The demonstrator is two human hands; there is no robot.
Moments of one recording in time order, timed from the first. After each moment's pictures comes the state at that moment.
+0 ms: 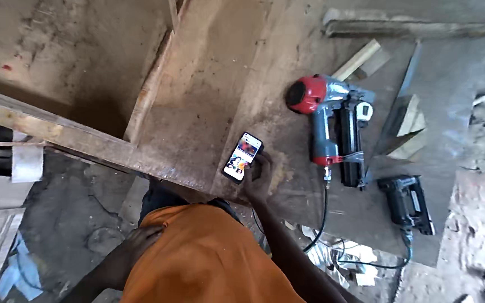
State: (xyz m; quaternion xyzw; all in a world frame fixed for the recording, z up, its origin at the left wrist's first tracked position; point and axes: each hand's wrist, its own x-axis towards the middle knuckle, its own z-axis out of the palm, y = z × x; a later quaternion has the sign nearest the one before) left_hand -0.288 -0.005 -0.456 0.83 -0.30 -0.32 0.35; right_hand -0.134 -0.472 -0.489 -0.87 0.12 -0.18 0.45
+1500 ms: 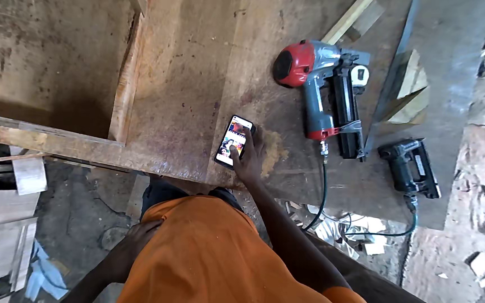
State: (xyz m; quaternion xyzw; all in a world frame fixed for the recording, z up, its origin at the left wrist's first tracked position) left_hand -0.266 -0.012 -0.429 0.82 -0.32 -0.36 0.31; right_hand -0.119 -0.465 -0.478 -0.93 0.18 -0.04 0.31
